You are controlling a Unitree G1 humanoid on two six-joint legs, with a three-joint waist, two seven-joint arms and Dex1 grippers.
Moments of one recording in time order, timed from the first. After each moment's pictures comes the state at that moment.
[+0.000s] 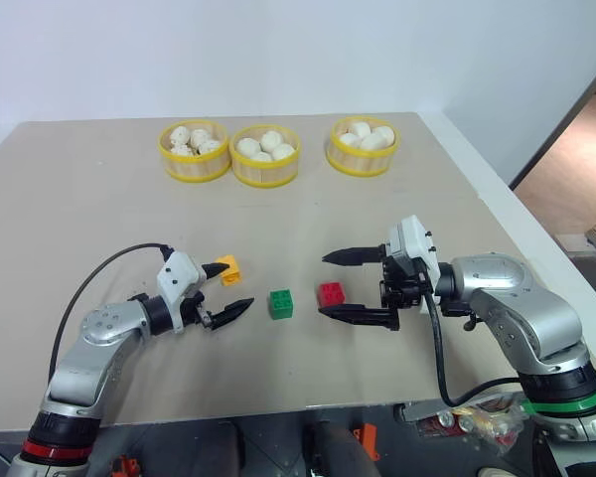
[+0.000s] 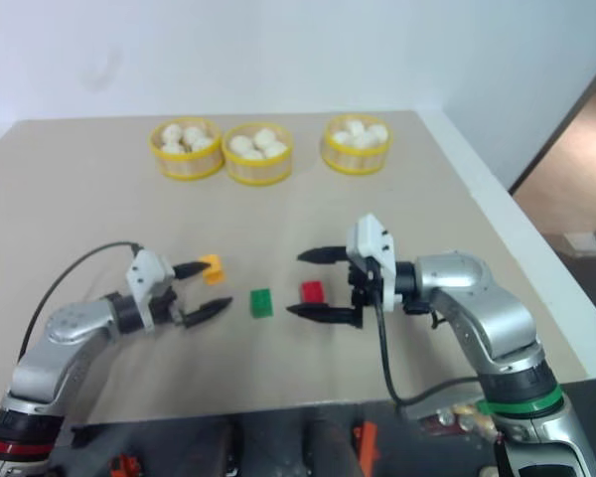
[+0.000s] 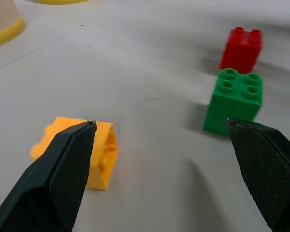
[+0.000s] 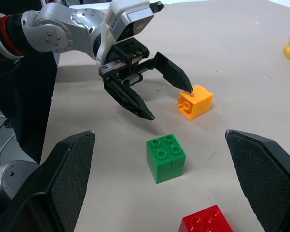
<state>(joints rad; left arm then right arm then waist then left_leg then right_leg) -0.18 0.55 0.00 -0.17 -0.35 0.30 -0.90 -0.44 -0.71 0.08 -0.33 0.56 0.56 1.11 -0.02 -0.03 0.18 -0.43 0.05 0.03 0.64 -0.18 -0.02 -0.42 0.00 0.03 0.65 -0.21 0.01</state>
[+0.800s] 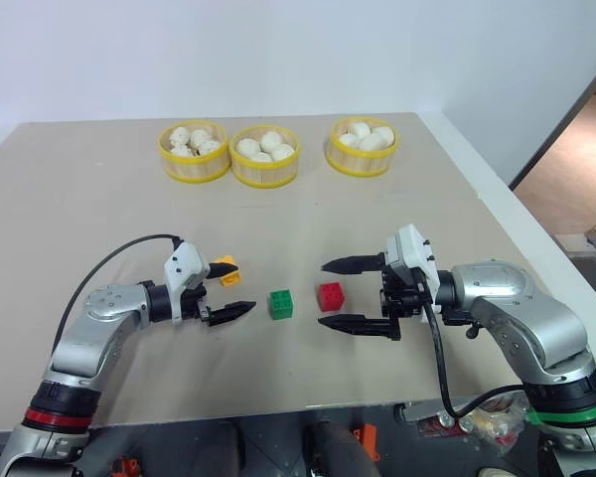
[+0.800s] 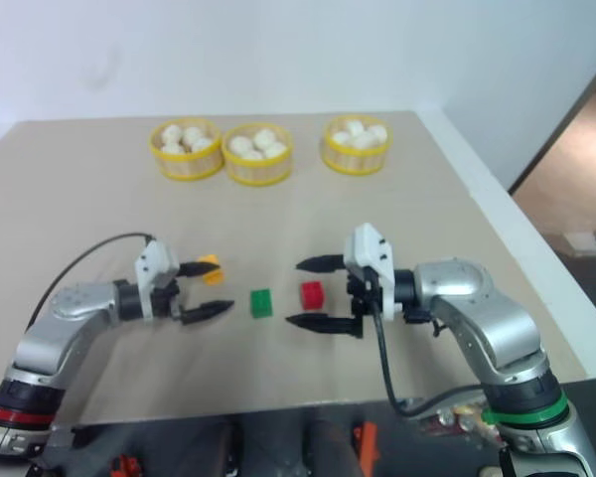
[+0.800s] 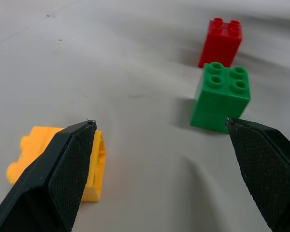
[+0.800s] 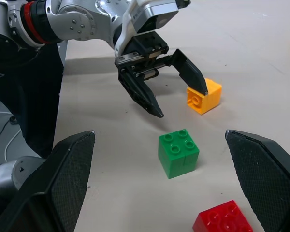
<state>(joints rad) -0.28 0.60 -0.04 -0.08 -0.36 0.35 -1.01 -0.41 -0.72 0.08 -0.40 0.58 0.60 1.09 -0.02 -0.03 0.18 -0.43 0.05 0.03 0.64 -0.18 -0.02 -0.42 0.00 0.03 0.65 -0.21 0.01</state>
